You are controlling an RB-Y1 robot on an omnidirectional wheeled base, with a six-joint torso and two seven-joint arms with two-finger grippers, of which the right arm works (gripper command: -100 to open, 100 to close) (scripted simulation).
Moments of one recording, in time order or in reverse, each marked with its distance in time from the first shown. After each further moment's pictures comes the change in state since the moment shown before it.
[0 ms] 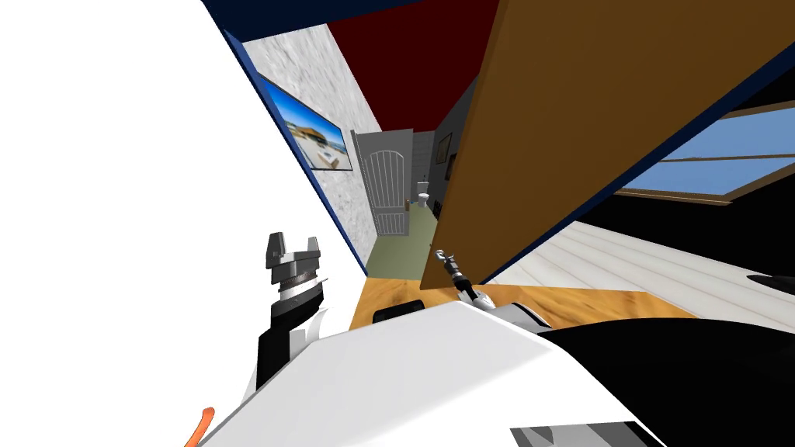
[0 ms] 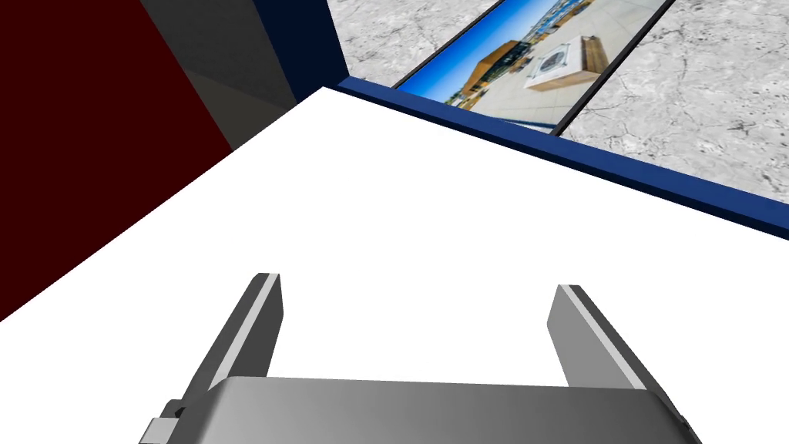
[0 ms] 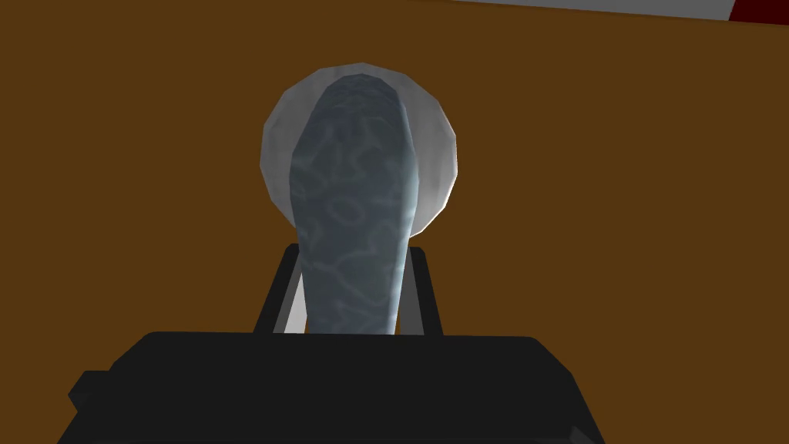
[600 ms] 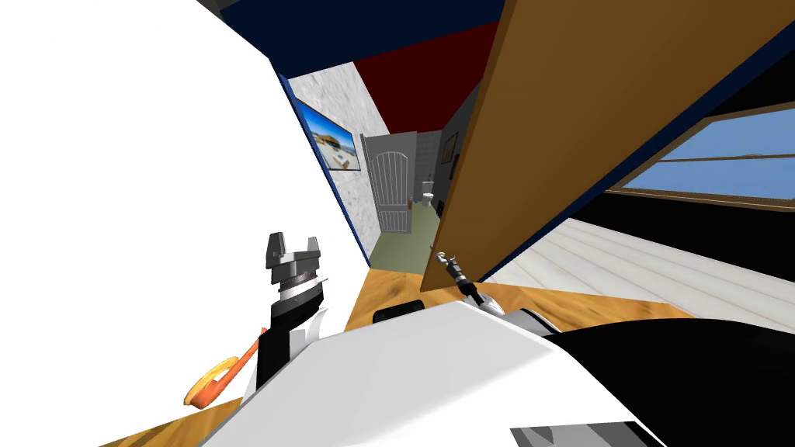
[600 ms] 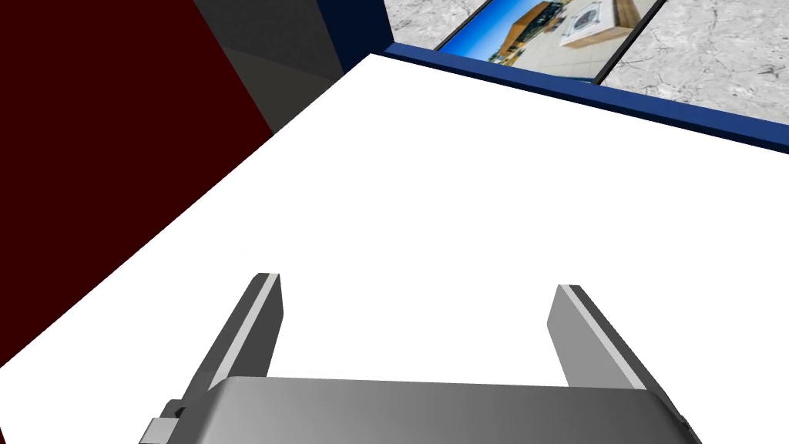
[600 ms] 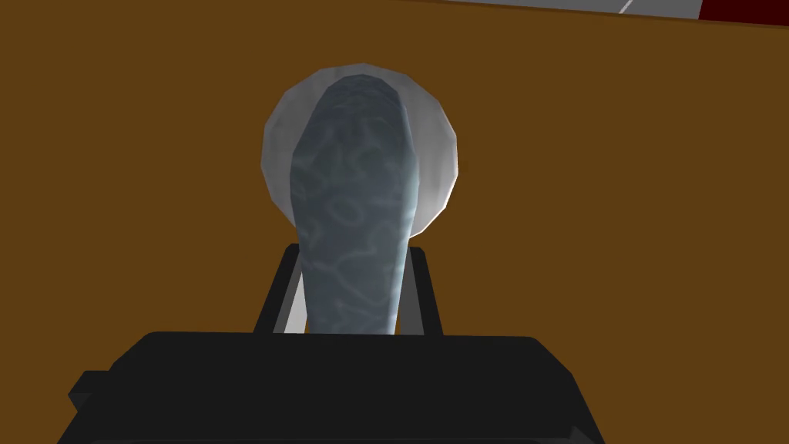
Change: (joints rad) arm 0.059 -0.035 0.039 -0.035 0.027 -0.043 -0.052
